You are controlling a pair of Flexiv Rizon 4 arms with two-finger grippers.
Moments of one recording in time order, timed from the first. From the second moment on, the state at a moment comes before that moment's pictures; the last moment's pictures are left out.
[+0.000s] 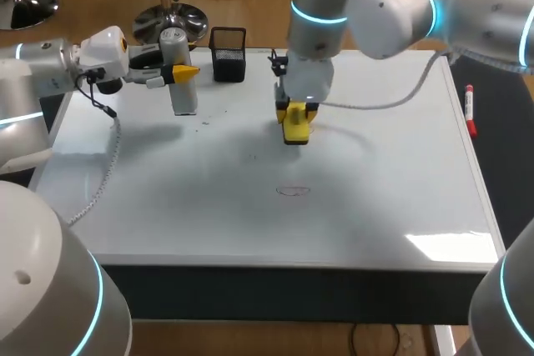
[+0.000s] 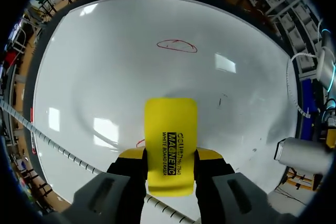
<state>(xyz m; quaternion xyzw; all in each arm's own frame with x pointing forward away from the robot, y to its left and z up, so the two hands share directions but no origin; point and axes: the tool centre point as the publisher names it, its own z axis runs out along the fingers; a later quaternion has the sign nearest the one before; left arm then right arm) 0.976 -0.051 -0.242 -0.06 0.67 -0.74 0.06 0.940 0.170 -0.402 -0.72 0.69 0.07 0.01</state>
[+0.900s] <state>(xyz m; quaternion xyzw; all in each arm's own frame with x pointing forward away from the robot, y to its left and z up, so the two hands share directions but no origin) 0.976 -0.051 -0.242 -0.06 0.67 -0.74 0.06 0.941 0.152 -0.432 -0.72 0.69 0.09 -0.03</state>
